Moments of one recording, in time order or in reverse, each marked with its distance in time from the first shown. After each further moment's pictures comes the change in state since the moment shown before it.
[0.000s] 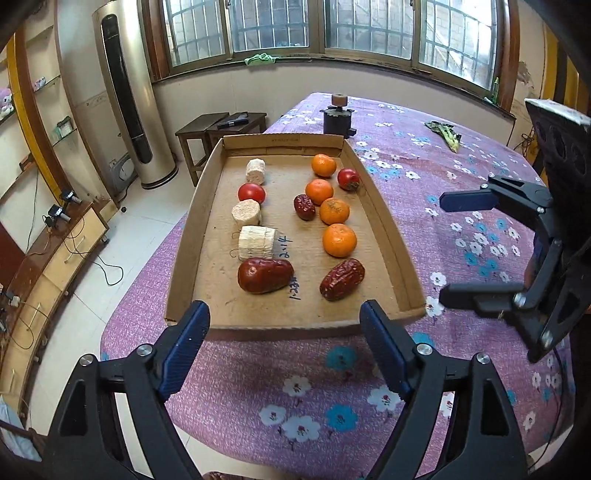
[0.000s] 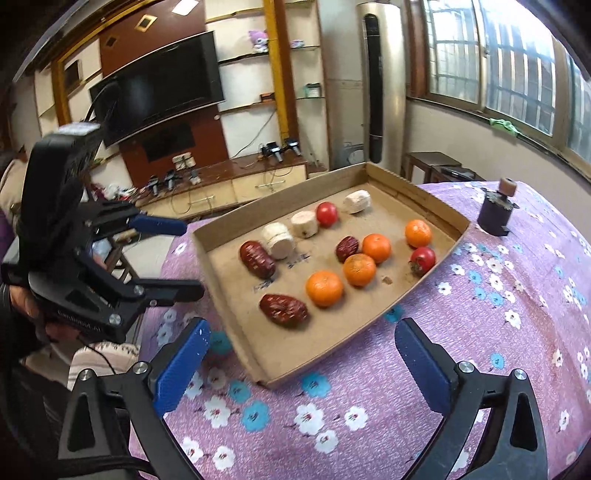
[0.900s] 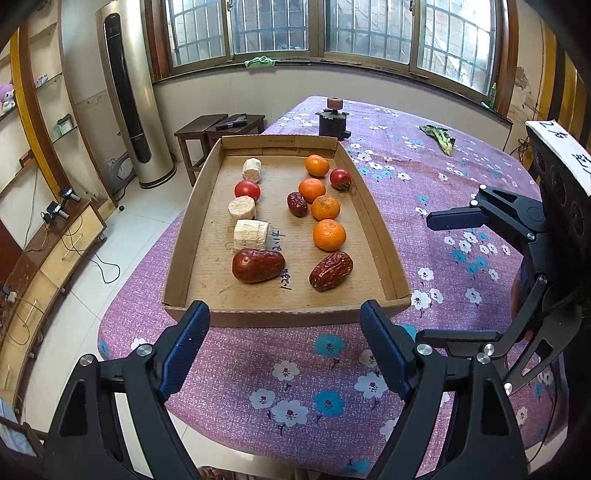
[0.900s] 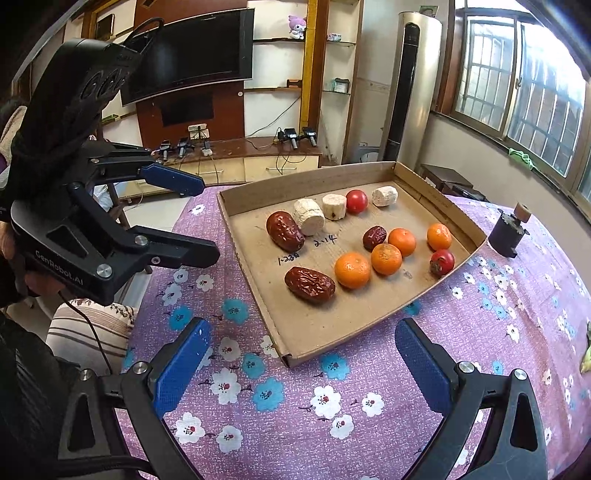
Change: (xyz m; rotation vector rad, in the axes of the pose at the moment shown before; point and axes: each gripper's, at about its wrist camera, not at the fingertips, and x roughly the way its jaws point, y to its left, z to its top) left arm -0.011 -0.006 -0.009 -0.021 -0.012 -0.018; right arm 0.007 0.034 -0.018 -0.165 0.035 -0.036
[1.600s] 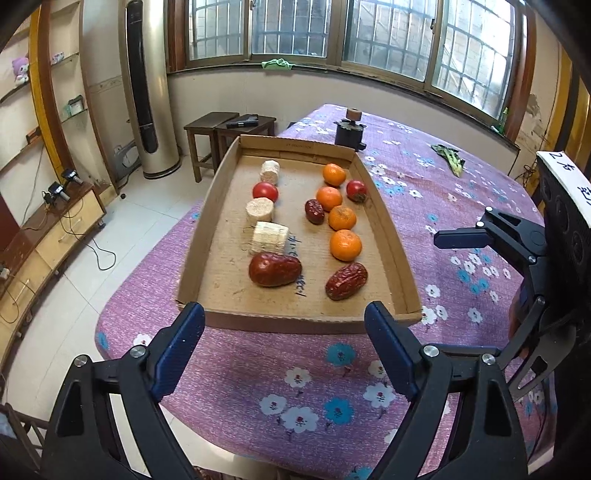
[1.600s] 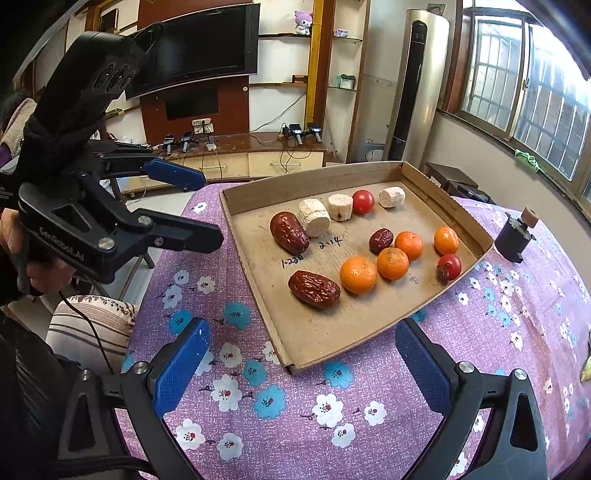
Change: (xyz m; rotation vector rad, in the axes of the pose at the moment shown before) left arm 0.001 0.023 -0.001 -0.092 -0.020 -0.011; right arm 0.007 0.002 0.007 -0.017 0.019 0.012
